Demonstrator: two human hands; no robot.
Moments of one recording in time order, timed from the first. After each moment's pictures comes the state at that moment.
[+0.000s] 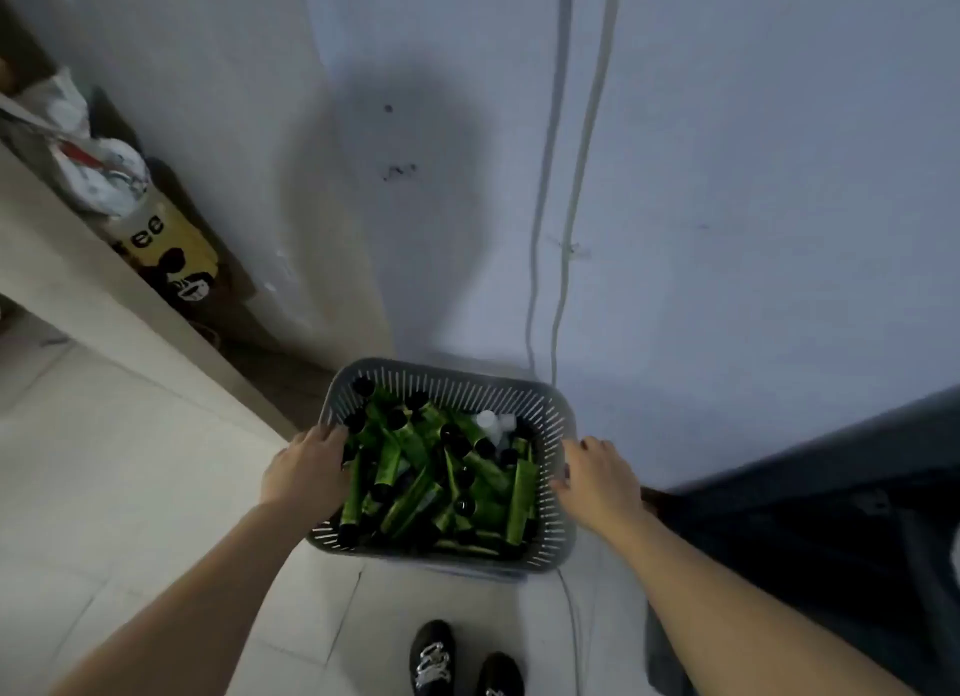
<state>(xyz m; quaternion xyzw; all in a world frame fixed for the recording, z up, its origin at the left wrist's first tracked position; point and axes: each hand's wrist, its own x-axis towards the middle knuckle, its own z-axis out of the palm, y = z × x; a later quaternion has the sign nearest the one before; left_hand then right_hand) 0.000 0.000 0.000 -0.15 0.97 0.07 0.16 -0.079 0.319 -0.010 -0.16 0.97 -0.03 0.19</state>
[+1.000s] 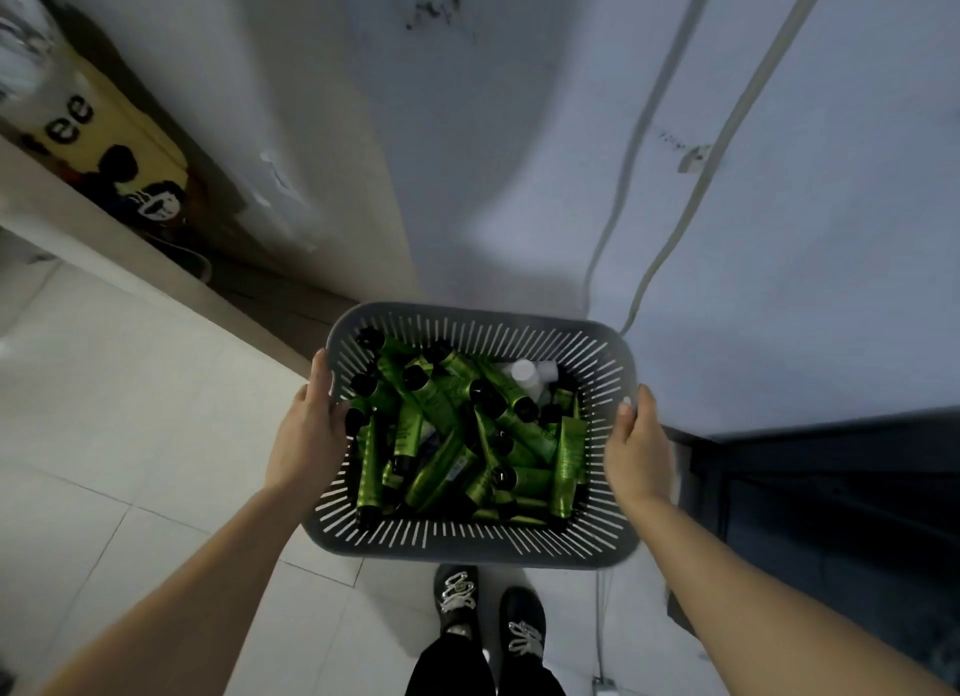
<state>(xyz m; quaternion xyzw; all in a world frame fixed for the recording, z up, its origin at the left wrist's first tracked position) -0.013 -0.039 -0.082 -0.27 0.92 0.29 0.04 -0.092 0.278 -0.085 0.15 0.93 -0.32 0.10</state>
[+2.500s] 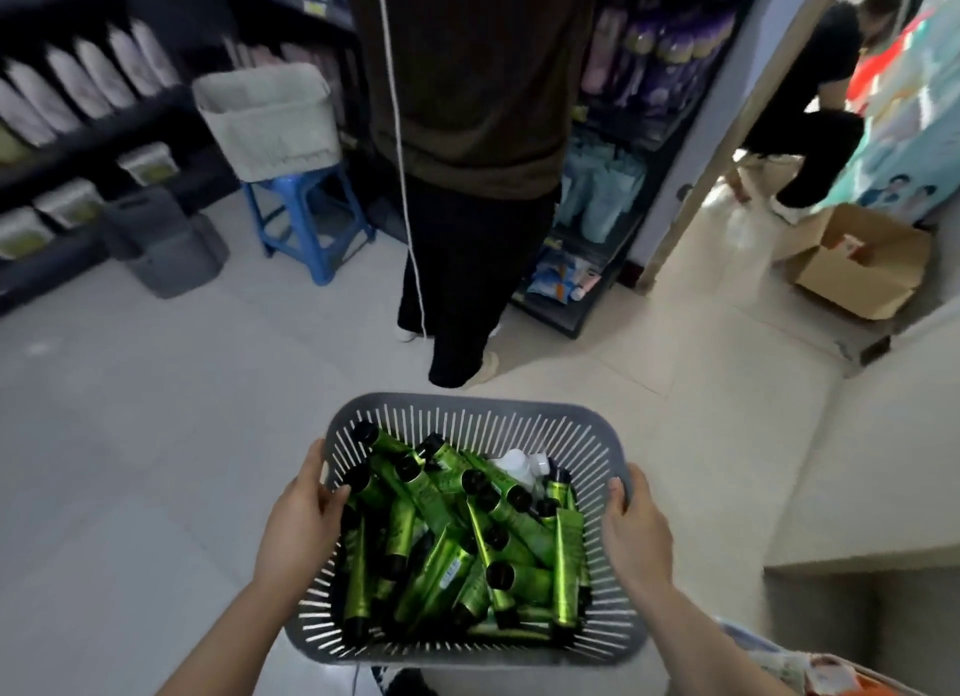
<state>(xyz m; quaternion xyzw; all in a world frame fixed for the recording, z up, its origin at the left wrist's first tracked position) 0.664 0.306 0.034 -0.88 0.31 0.19 -0.30 0.387 0.127 0.034 -0.67 0.65 -0.13 0.34</state>
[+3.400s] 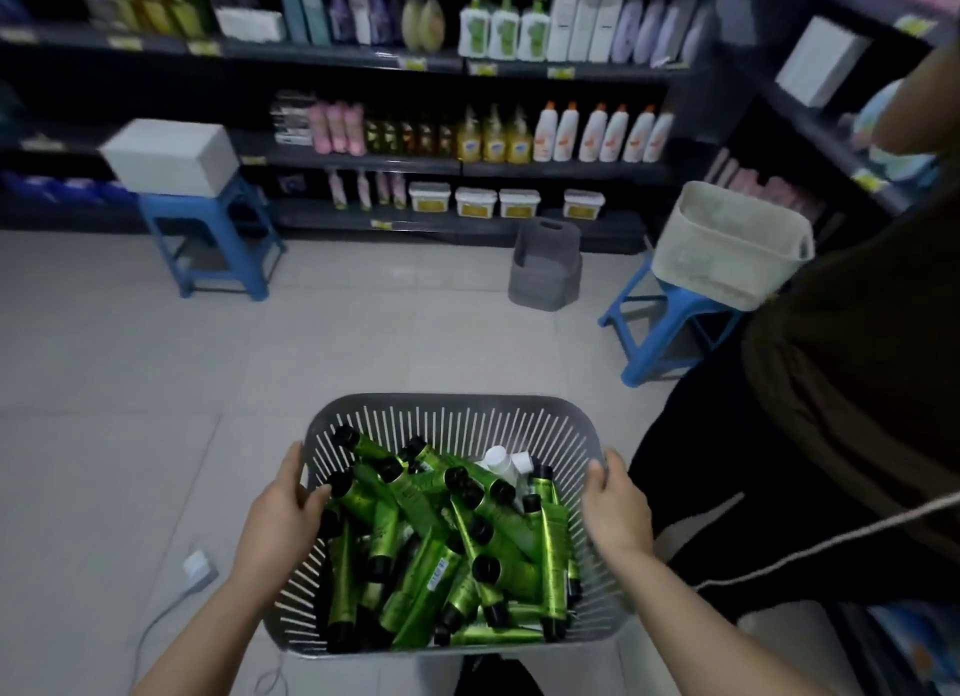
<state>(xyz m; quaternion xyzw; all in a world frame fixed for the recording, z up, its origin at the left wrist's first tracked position) 0.900 0.532 0.047 -0.92 -0.14 0.03 -0.37 0.897 0.198 0.047 -0.90 0.26 0.04 0.35</state>
